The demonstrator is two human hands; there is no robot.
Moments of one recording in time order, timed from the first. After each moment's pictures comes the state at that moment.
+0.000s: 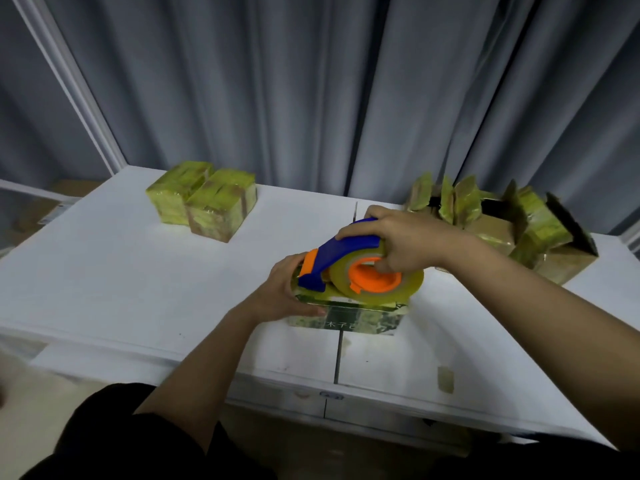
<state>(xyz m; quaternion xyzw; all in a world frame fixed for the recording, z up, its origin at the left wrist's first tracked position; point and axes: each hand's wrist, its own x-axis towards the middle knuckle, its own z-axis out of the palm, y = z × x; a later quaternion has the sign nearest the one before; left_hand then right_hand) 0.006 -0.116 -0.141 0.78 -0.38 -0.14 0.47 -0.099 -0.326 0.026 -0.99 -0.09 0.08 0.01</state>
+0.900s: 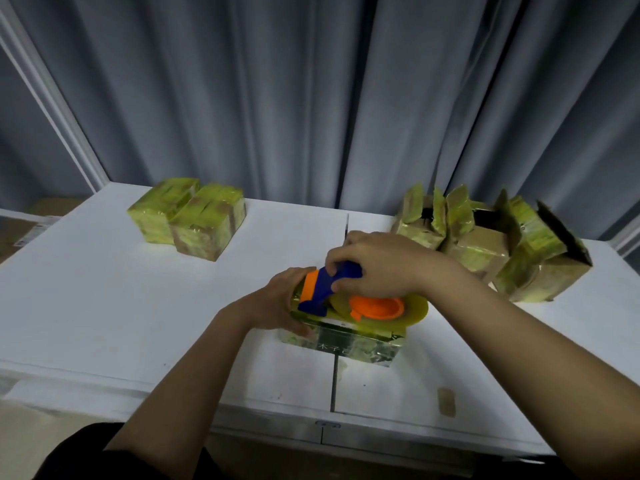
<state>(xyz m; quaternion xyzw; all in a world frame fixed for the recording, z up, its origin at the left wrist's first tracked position) 0.026 -0.129 -0.120 0.80 -0.44 -0.22 0.34 -0.091 -0.304 0.018 -0.99 -0.09 0.08 0.05</state>
